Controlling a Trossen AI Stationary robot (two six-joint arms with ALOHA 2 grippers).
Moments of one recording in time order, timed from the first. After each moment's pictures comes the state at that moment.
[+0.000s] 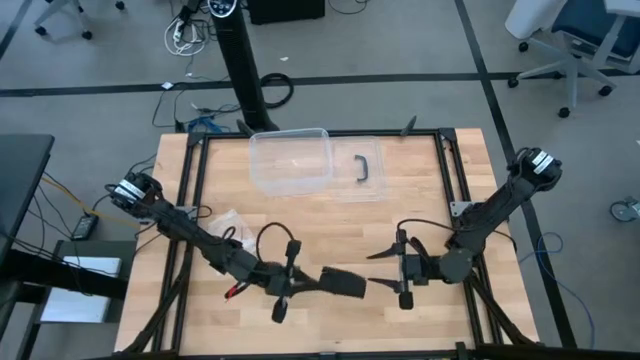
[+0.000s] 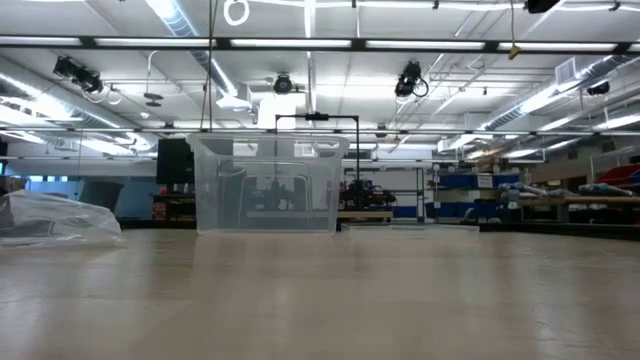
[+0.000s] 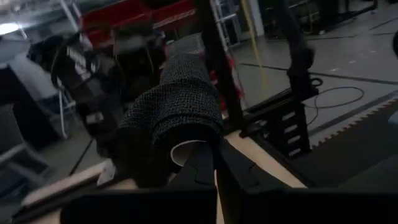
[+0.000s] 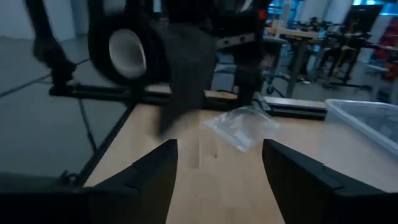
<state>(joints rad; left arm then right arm) -0.53 1.60 0.82 0.82 -0.33 0.31 0.79 1.31 0.60 0.61 0.81 0.00</state>
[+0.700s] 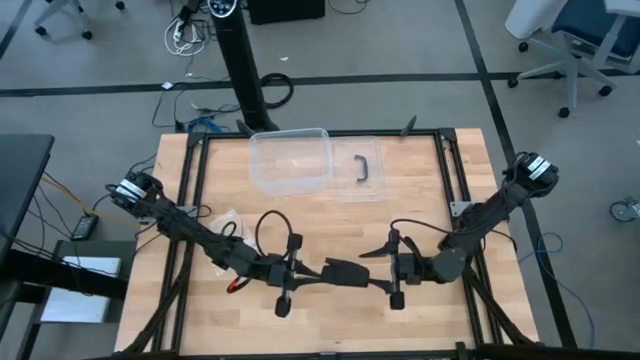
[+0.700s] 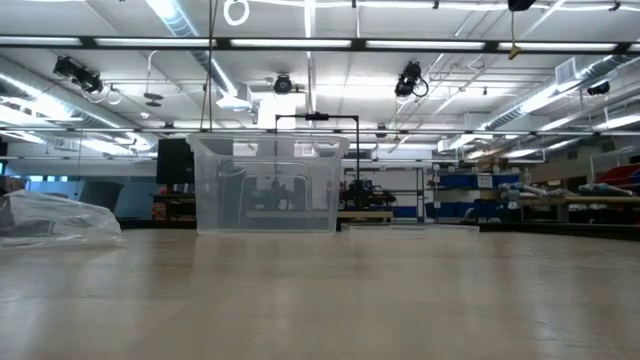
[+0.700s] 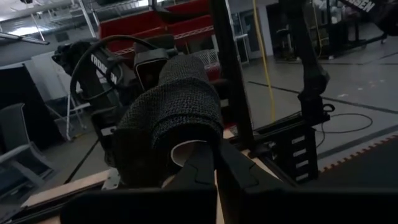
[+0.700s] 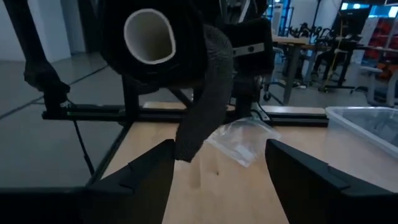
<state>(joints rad) -0.51 1.60 0.82 0.91 -0.32 0.28 0.74 1.39 0.64 0.74 0.78 0.00</state>
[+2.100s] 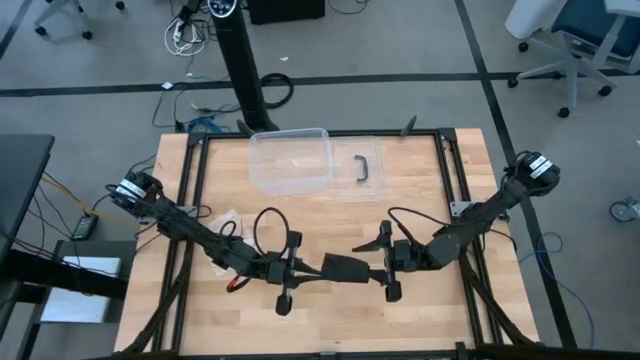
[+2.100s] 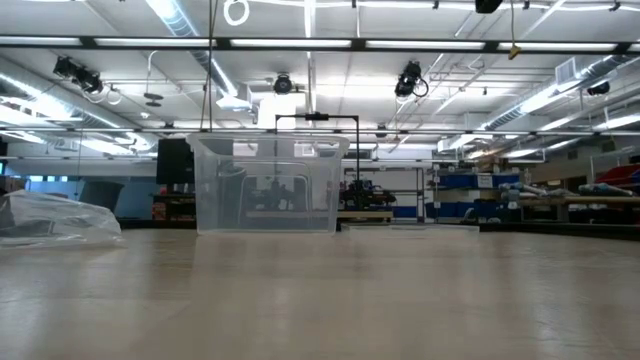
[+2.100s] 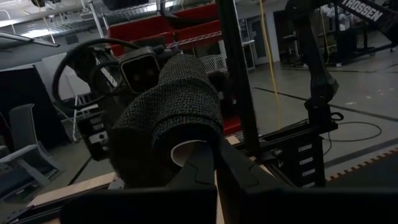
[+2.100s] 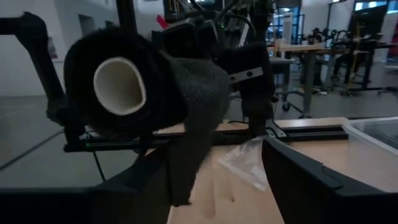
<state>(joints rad) -0.50 1.60 0.82 0.94 -0.34 0.28 0.63 1.37 0.64 0.81 0.61 0.04</state>
